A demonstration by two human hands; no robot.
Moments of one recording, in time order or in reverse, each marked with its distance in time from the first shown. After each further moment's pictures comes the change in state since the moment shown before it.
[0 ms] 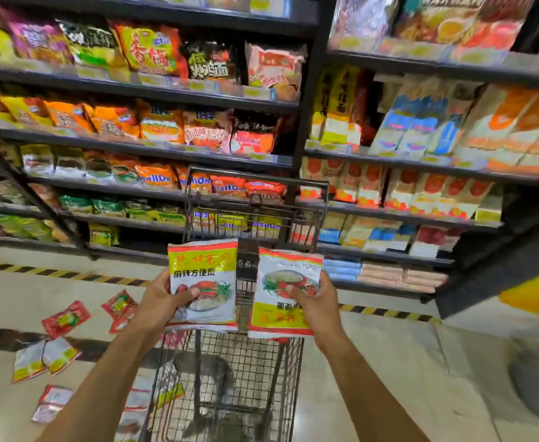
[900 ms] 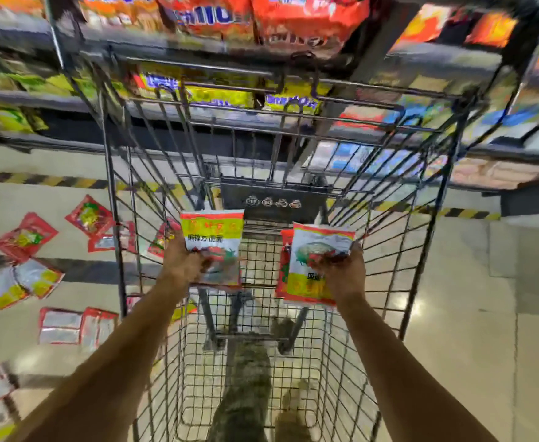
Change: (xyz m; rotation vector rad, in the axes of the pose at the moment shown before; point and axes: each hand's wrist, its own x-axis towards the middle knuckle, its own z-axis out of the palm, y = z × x) left_hand 0.343 -0.282 0.030 0.273 0.072 -0.578; right_hand 0.261 0.280 0.069 -0.460 0.313 0.508
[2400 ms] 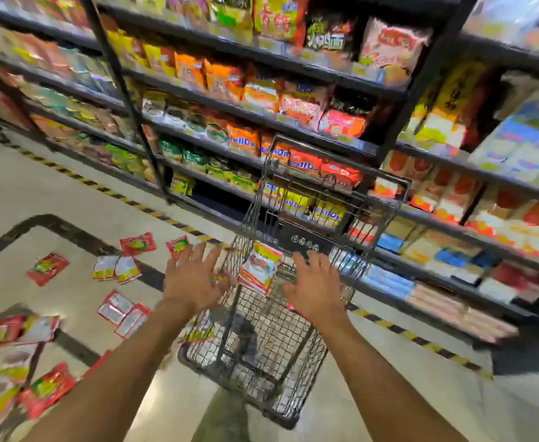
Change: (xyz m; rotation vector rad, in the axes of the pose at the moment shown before) left_hand -0.471 -0.080 -0.114 0.957 0.549 0.450; right_hand -0.370 -0.040 -0.184 -1.063 -0.077 -1.219
